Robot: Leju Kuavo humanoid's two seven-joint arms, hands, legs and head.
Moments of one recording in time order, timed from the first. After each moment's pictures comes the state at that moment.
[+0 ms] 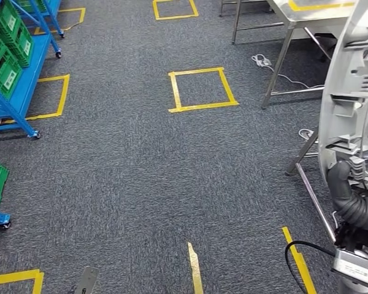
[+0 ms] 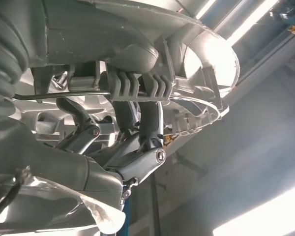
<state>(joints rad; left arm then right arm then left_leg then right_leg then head) -0.09 -0.17 0.83 -0.22 -1.09 0.51 -0.29 -0.07 -0.24 0.08 -2.05 0.50 -0.58 -0.44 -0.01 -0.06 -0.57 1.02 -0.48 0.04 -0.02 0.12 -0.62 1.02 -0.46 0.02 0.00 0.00</state>
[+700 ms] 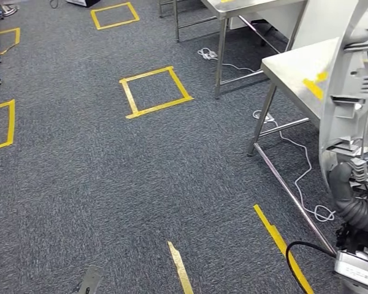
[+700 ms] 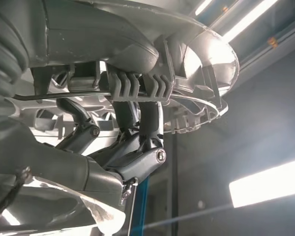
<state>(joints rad) -0.09 -0.18 0.83 -0.22 -1.09 0.49 -0.33 -0.06 -0.24 0.08 -2.06 0.51 -0.59 -0.44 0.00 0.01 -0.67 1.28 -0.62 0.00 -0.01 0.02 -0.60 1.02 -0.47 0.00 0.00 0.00</state>
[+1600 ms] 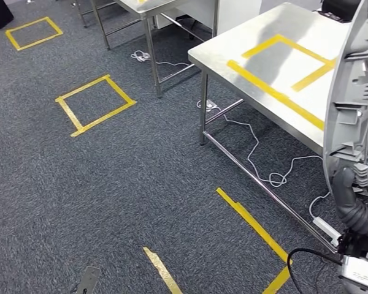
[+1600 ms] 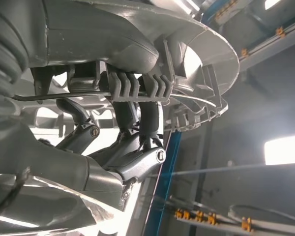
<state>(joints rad) -0.09 -0.17 0.83 -0.22 -1.08 0.47 -0.33 -0.02 -0.25 0.07 -2.06 0.47 -0.58 -0.44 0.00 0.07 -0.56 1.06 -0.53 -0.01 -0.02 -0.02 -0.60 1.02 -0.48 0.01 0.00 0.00</state>
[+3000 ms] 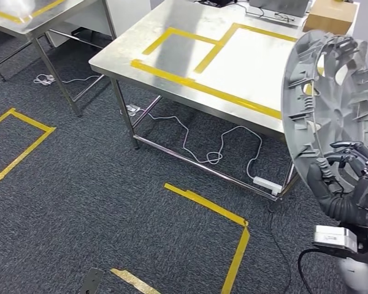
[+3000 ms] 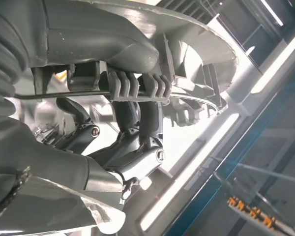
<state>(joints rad) -0.08 -0.17 0.83 -0.22 -1.07 0.42 -0.33 -0.02 -0.30 0.05 -1.95 0.56 -0.42 -0.33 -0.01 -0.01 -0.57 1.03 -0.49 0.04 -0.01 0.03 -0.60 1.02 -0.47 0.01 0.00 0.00</state>
